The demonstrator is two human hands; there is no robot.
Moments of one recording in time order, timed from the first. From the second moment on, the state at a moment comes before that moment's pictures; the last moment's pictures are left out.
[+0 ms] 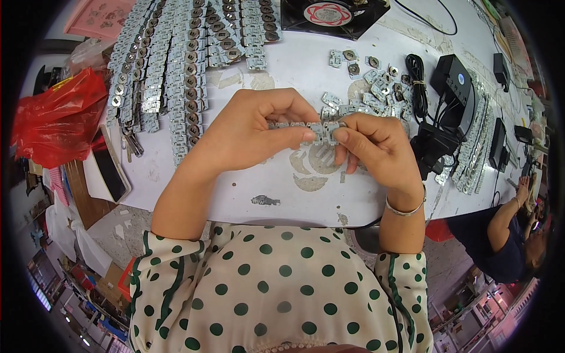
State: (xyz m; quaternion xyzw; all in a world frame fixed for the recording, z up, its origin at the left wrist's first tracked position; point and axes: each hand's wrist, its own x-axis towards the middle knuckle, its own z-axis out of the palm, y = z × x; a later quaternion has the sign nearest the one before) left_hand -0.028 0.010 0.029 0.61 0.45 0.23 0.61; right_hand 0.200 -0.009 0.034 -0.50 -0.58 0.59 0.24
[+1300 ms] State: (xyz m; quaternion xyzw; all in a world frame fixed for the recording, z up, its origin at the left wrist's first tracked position) left_hand -0.015 0.002 0.022 0.77 0.44 0.29 0.35; right_hand 0.194 -0.006 0.021 -0.61 -0.65 0.30 0.35
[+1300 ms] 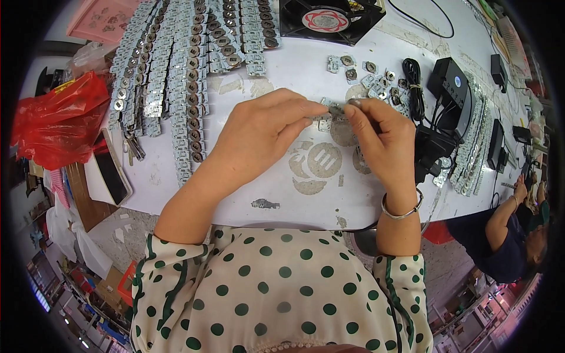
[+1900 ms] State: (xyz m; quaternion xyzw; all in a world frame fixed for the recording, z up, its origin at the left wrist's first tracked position) left_hand -0.030 0.012 0.023 0.45 0.33 0.34 0.76; right_hand 0.190 -0.011 0.027 -0.43 -0.40 0.74 0.33
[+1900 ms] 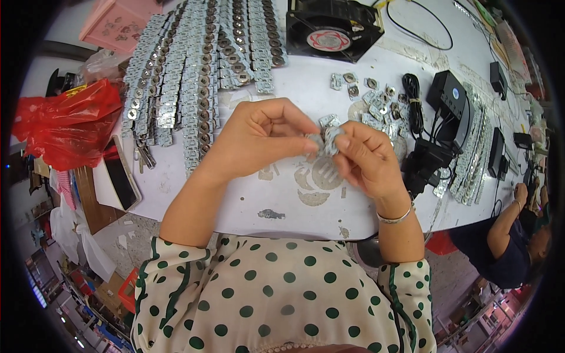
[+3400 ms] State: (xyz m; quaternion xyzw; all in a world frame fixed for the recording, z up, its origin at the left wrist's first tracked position) left_hand -0.006 0.005 0.026 0.71 0.45 0.41 0.35; right_hand 0.181 -0.009 0.020 -0.53 -0.41 0.60 0.44
